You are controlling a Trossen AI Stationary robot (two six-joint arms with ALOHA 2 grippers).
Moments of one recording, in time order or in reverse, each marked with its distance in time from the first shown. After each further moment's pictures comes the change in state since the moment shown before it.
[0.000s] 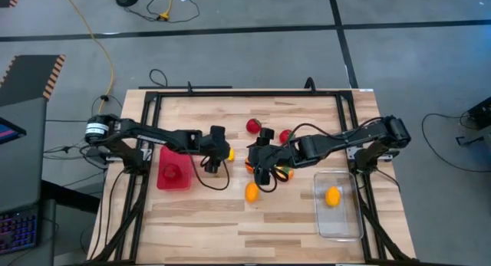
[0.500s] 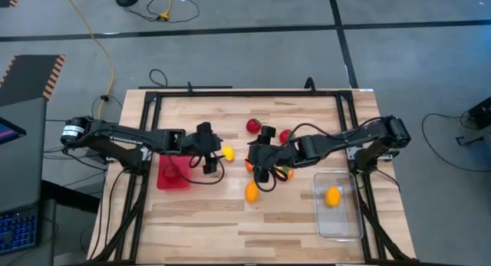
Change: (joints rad) left arm -0.094 -0.268 0.000 -0.094 -0.061 -0.390; right arm -0.006 0.000 0.000 0.000 0.066 0.003
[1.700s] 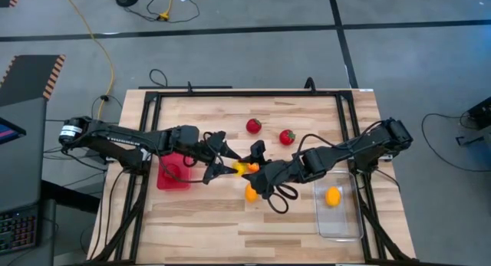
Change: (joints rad) left arm -0.034 -0.044 0.000 0.517 0.475 -0.309; right arm 0.135 0.000 0.000 0.180 0.002 -0.560
